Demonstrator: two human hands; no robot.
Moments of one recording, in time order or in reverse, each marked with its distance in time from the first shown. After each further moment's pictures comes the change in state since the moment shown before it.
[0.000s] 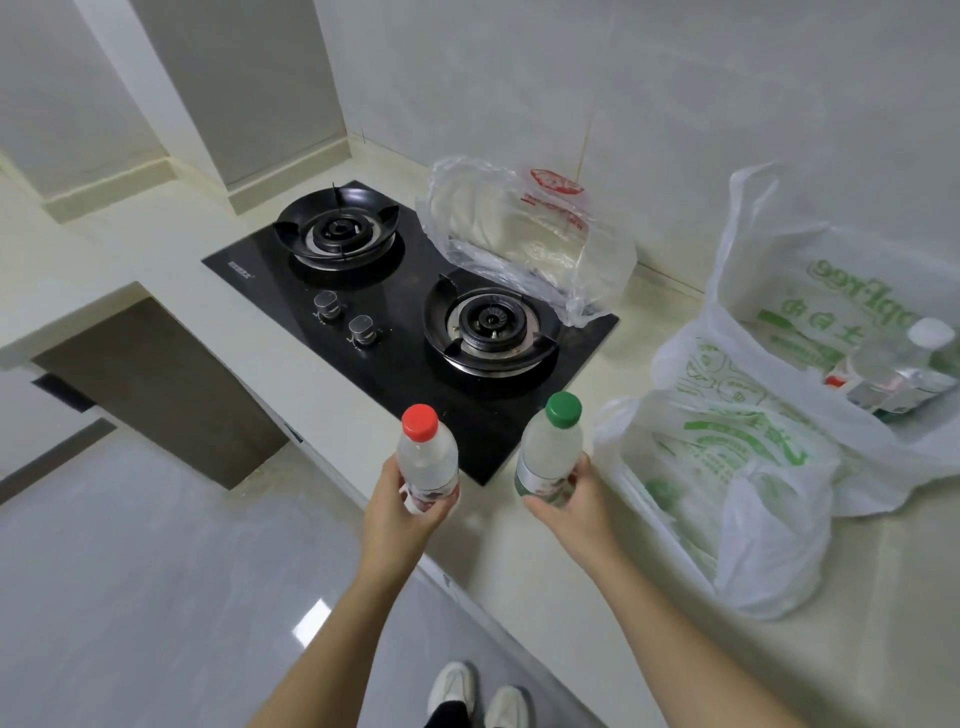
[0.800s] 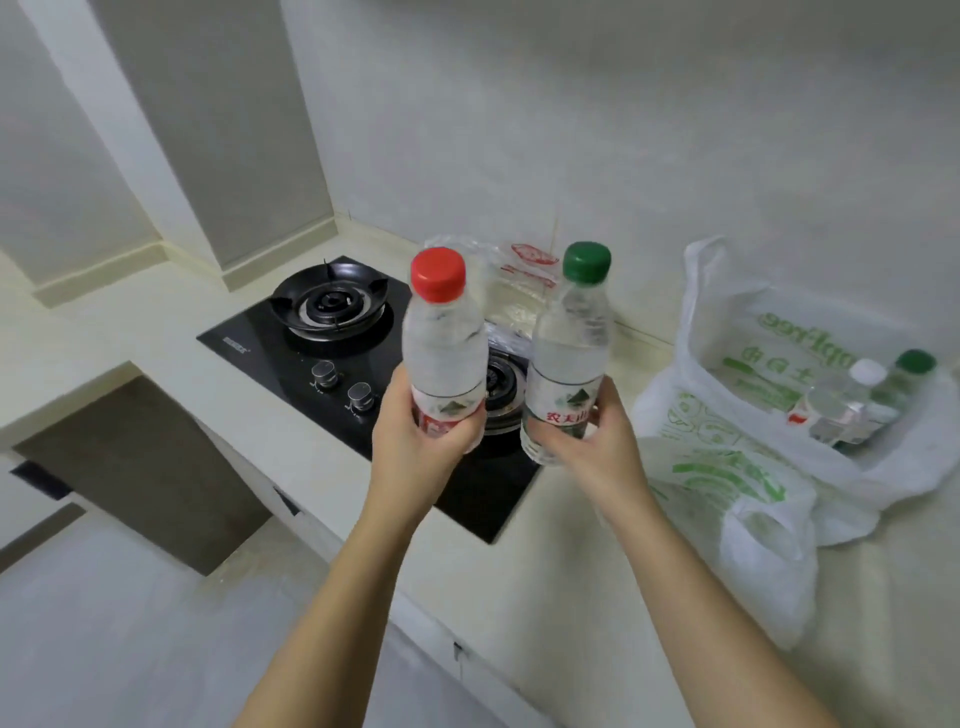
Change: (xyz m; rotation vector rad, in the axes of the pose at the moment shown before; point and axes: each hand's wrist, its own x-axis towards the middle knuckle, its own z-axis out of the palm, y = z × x) left_hand 0.036 0.155 -0.039 -0.243 0.012 0.383; right_hand -0.003 -0.165 -0.020 0.141 0.194 -0.285
